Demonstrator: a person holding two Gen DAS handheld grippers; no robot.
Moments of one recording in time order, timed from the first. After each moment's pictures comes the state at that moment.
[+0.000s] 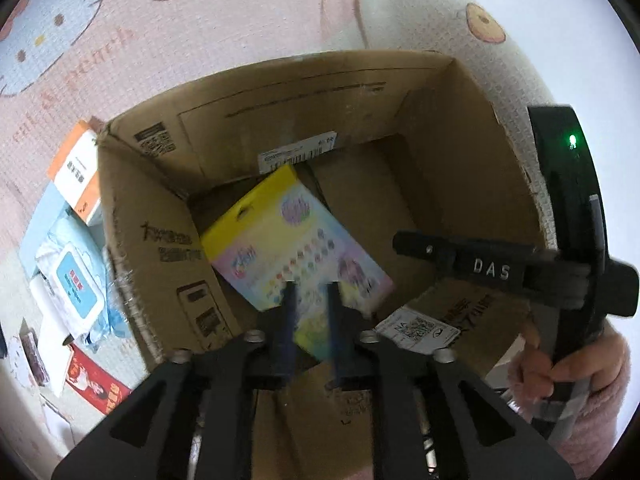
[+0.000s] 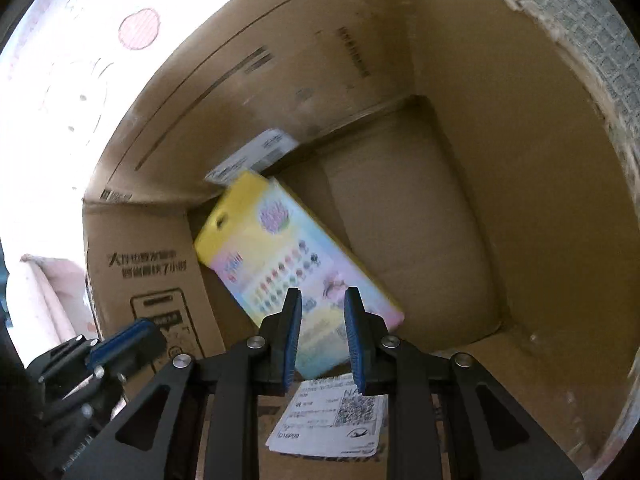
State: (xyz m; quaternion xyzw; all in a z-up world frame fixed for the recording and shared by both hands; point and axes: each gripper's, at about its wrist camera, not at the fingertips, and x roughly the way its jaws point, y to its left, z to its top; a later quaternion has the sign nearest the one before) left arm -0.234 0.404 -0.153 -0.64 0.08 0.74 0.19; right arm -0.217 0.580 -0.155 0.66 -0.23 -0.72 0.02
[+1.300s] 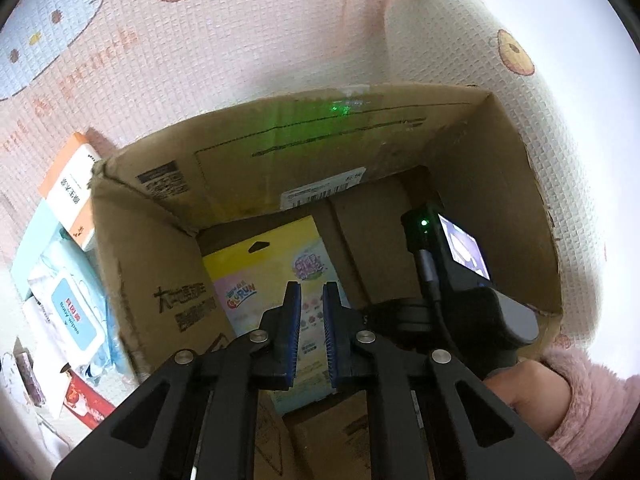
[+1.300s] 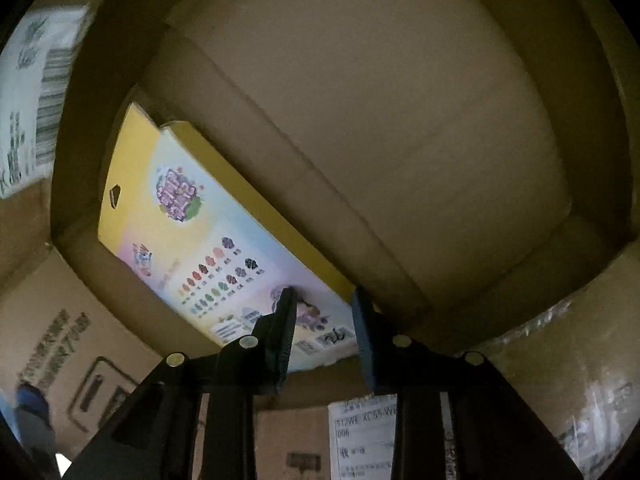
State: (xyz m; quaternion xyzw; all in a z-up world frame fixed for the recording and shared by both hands) left arm -0.274 0.394 -0.165 -0.63 0.09 0.74 0.22; right arm -0.231 0.520 -0.288 0.80 -0.31 -0.50 -0.12
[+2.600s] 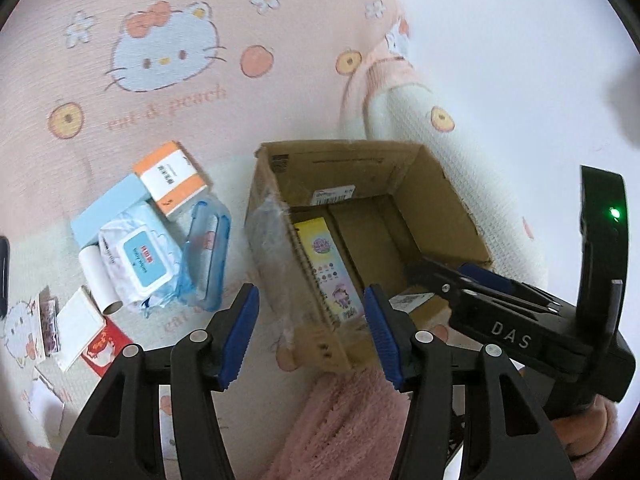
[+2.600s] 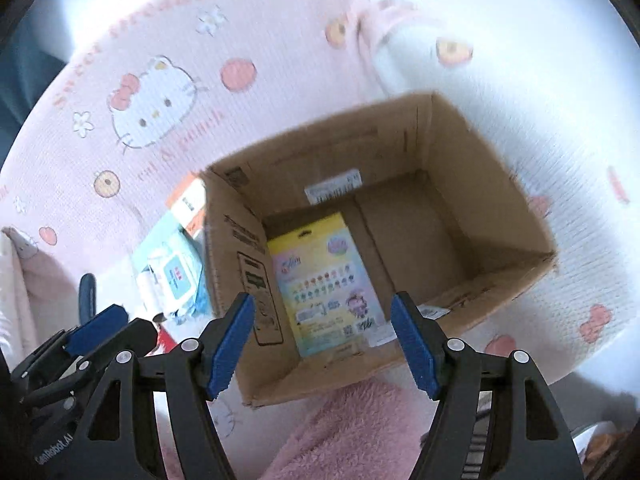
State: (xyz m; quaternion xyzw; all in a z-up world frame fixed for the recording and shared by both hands) left arm -0.165 0.255 -0.049 -0.51 0.03 0.81 0.27; right arm -0.115 0.423 -0.024 0.51 -0.12 -0.85 -0.08
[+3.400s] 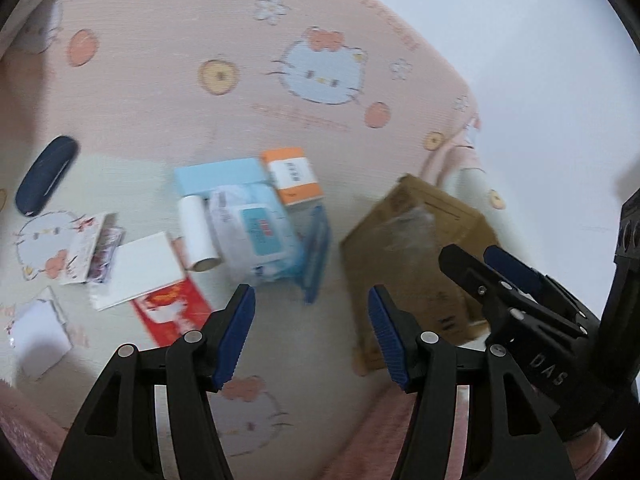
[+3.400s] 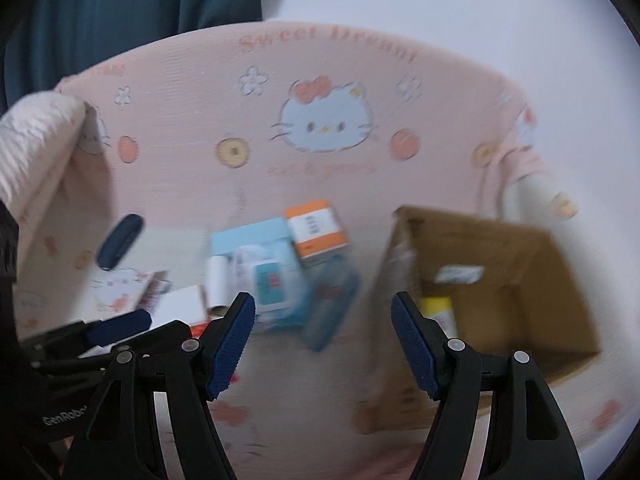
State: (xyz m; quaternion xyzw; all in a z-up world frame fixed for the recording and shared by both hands) left arm -0.138 0.077 -0.098 -0.46 -0.09 0.84 0.26; right arm -0.073 0.251 -0.027 0.37 0.06 -0.92 0.06
